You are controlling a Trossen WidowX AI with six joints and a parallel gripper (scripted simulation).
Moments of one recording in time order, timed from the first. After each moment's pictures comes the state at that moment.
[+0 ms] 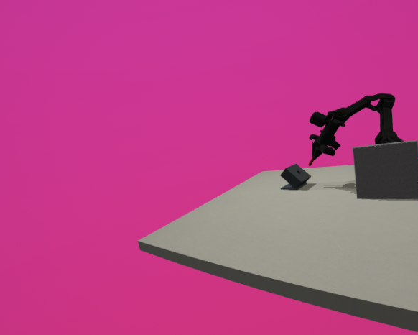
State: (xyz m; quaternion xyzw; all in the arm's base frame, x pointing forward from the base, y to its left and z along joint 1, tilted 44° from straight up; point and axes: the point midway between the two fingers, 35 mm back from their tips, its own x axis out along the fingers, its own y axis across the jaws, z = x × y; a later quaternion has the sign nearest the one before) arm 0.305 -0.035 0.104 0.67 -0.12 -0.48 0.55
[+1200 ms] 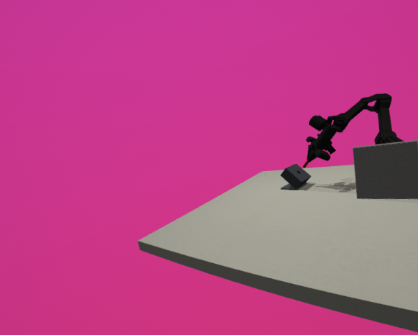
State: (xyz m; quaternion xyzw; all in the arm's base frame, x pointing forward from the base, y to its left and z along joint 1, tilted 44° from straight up) arm 0.328 -0.046 0.096 0.68 -0.12 -0.44 0.57
